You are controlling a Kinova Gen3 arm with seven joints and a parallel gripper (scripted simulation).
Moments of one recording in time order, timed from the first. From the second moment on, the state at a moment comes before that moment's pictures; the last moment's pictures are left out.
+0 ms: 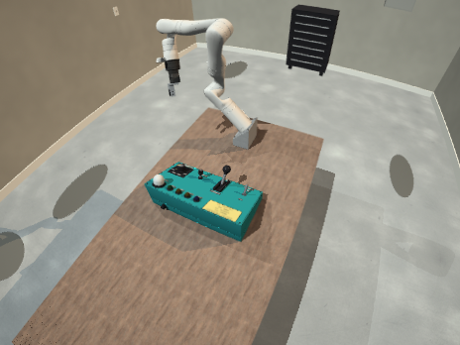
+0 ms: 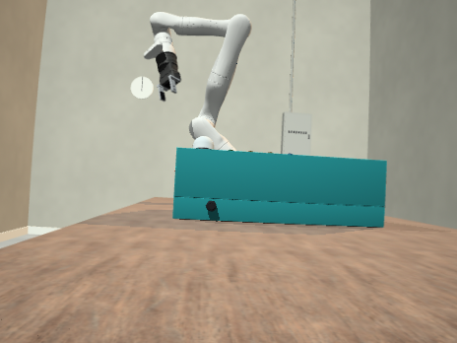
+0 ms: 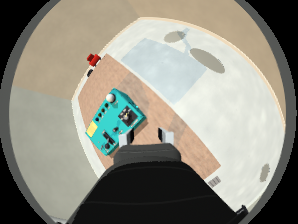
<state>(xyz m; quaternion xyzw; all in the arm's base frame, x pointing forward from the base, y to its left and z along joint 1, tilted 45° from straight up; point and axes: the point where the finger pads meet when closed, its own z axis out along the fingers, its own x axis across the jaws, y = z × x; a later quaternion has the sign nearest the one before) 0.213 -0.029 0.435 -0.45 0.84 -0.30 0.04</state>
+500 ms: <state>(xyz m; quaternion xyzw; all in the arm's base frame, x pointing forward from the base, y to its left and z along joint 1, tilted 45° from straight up) 0.326 0.155 0.328 -0.56 0.75 -0.36 0.02</state>
